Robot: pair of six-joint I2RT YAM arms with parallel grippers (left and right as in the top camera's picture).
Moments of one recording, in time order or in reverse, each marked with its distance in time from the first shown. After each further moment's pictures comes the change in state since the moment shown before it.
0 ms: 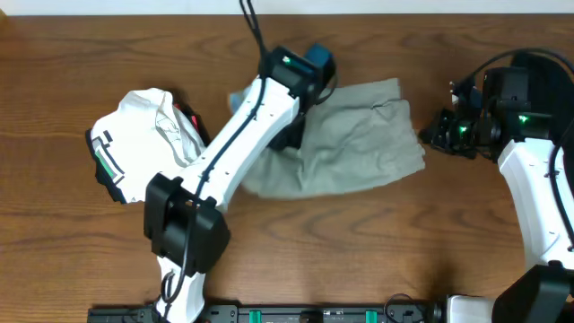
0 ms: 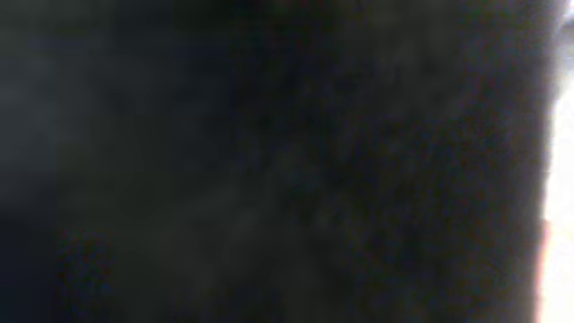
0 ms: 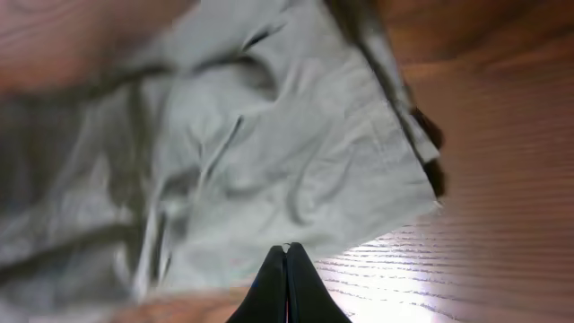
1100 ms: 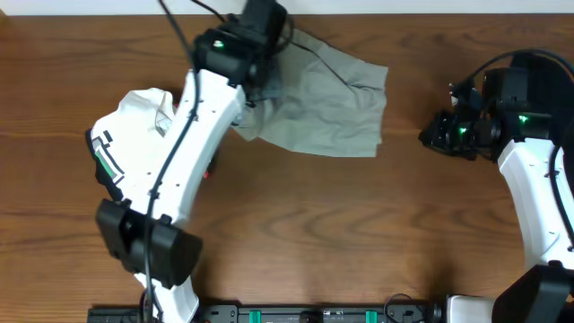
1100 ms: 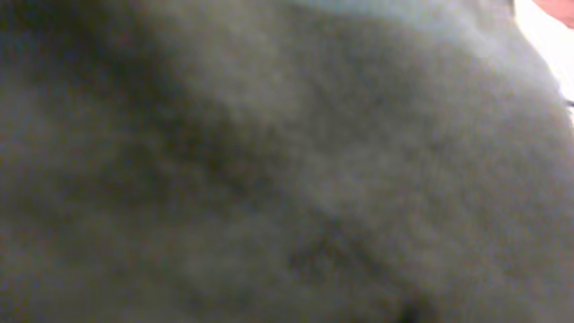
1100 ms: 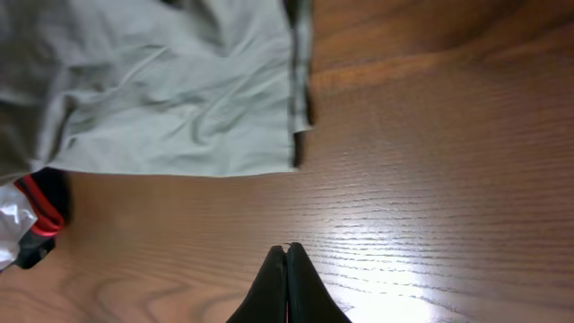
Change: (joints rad) left arm 0.151 -0.113 0.008 0.432 0.060 -0.050; right arm 0.000 0.000 0.000 -0.018 0.000 -0.003
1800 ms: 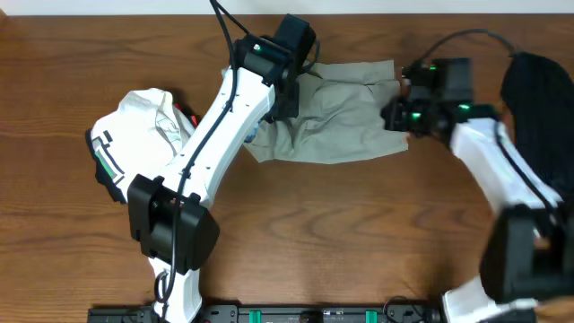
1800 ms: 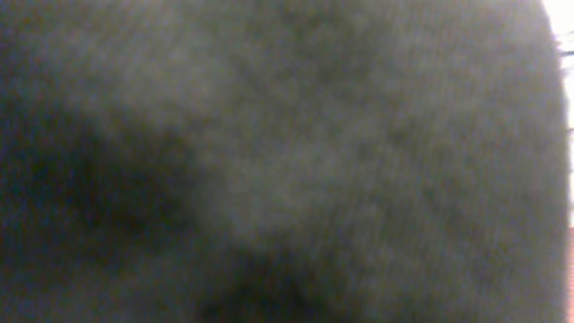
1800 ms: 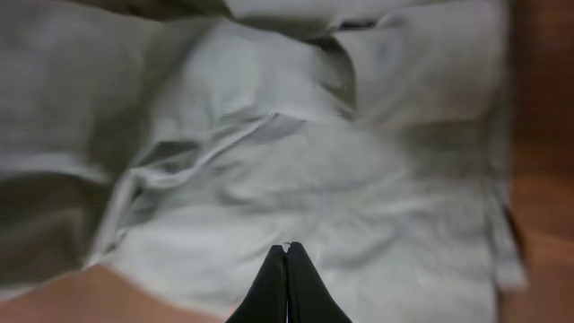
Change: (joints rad) left arm -0.060 0.101 0.000 -0.102 0.011 0.011; right arm 0.177 0.247 -0.019 0.437 0.015 -0.043
